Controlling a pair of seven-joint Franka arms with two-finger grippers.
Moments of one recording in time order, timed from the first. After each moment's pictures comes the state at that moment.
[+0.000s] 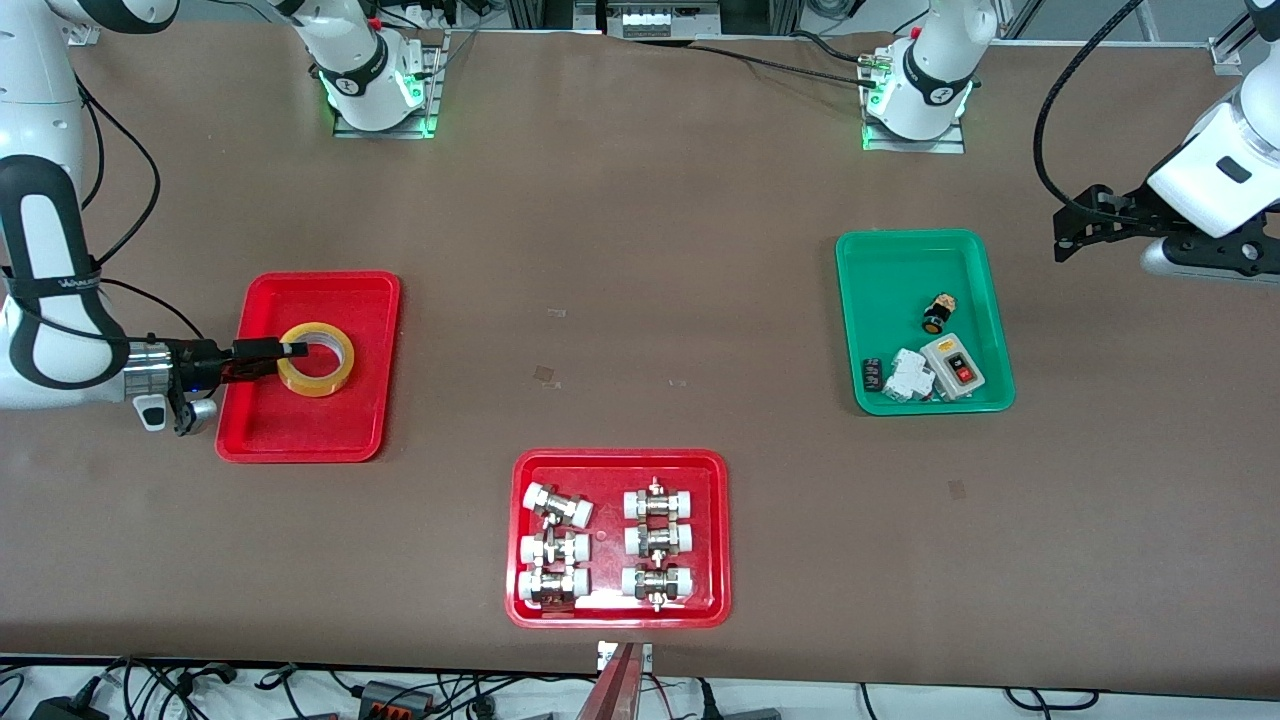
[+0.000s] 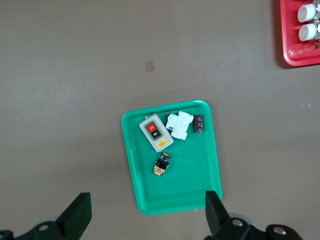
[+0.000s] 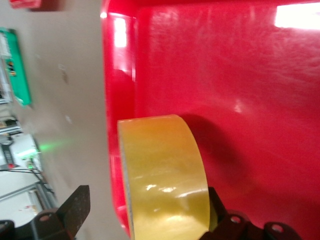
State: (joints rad) left arm 0.03 0.02 -0.11 -1.56 0.04 1.57 0.01; right arm -0.30 0.72 0.00 -1.63 0.57 1.71 -0.80
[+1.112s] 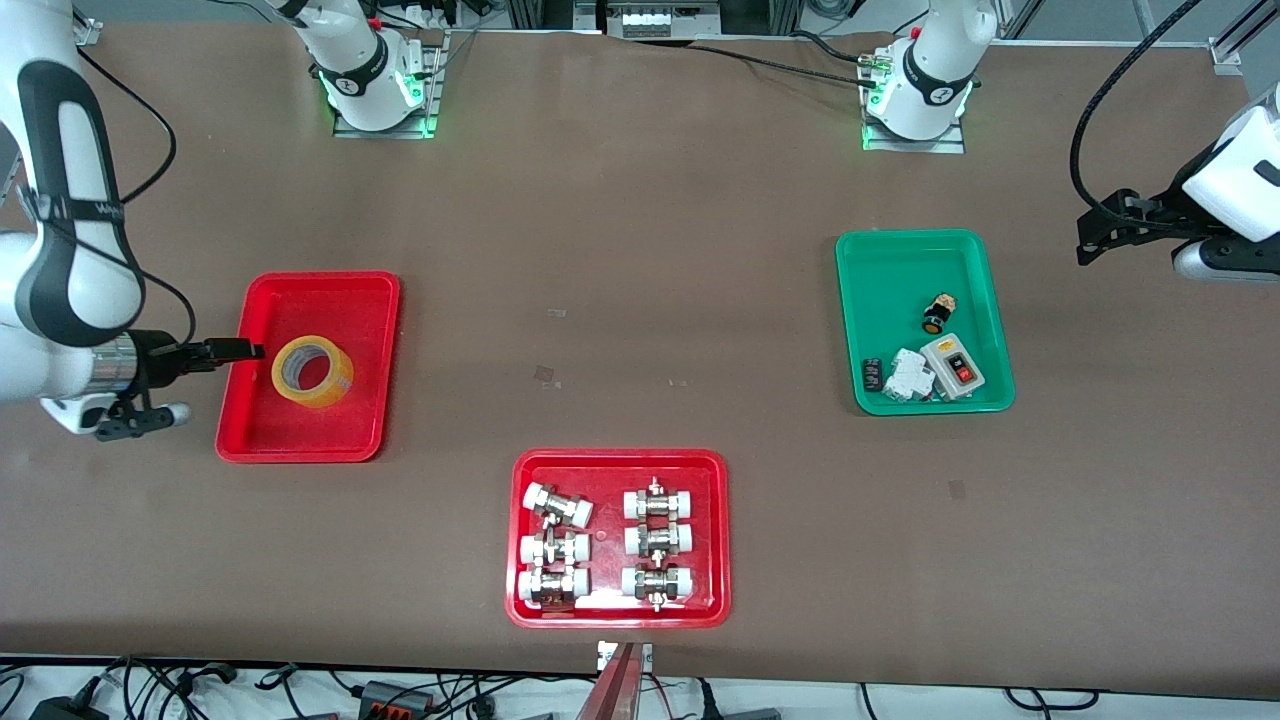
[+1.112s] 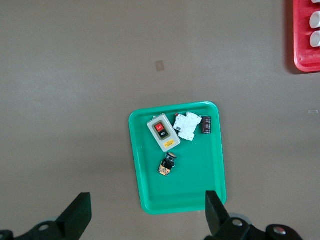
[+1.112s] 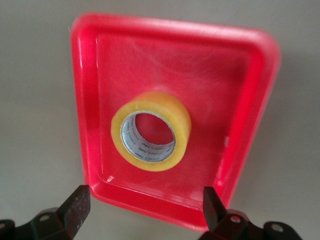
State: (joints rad) left arm 0.04 0.03 -0.09 -1.56 0.04 1.57 0.01; right arm -0.15 0.48 0.00 -1.55 0.12 1.72 -0.32
